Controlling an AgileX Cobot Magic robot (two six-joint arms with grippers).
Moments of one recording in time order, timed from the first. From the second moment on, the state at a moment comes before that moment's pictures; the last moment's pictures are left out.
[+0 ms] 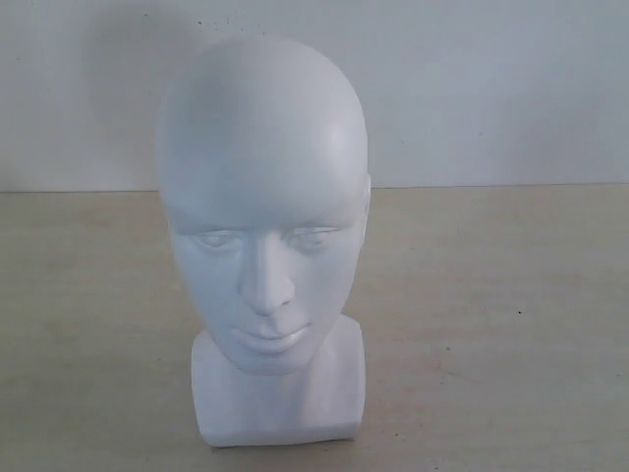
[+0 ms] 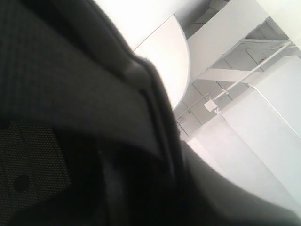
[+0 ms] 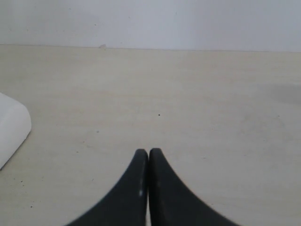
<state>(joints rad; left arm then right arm) -0.33 1.02 -1.05 -0.02 -1.14 -2.08 0.15 0.01 0.00 -0.01 0.33 0.03</state>
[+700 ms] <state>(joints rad) -0.44 0.84 -0.81 0.01 -1.16 -2.09 0.15 0.01 0.00 -0.01 0.33 0.03</state>
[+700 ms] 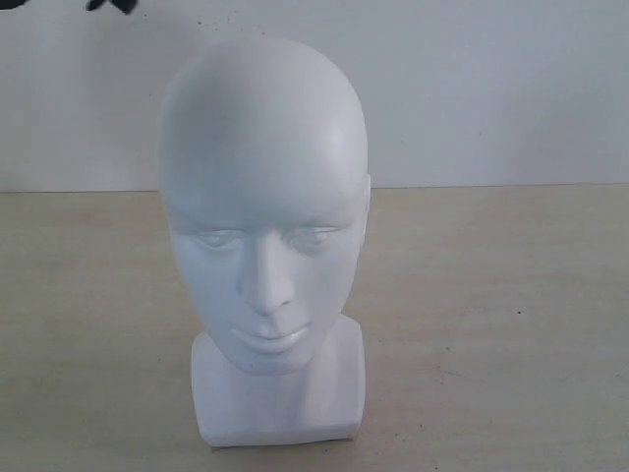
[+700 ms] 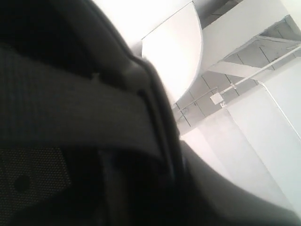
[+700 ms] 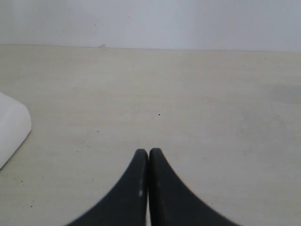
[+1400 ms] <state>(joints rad) -0.49 1.08 -0.84 0.03 -1.13 -2.09 0.15 0.01 0.00 -0.01 0.33 0.03</state>
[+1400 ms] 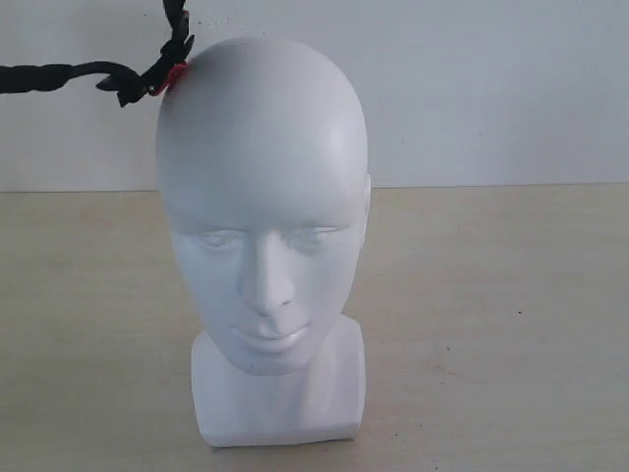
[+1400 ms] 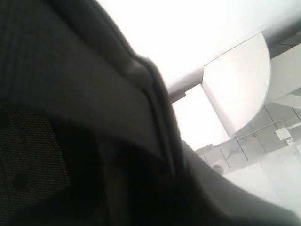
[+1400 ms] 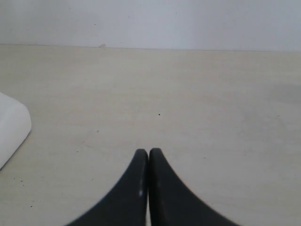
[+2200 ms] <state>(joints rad) -0.54 1.25 -0.84 0.08 -1.13 -2.09 0.15 0.01 0.00 -0.01 0.33 0.03</state>
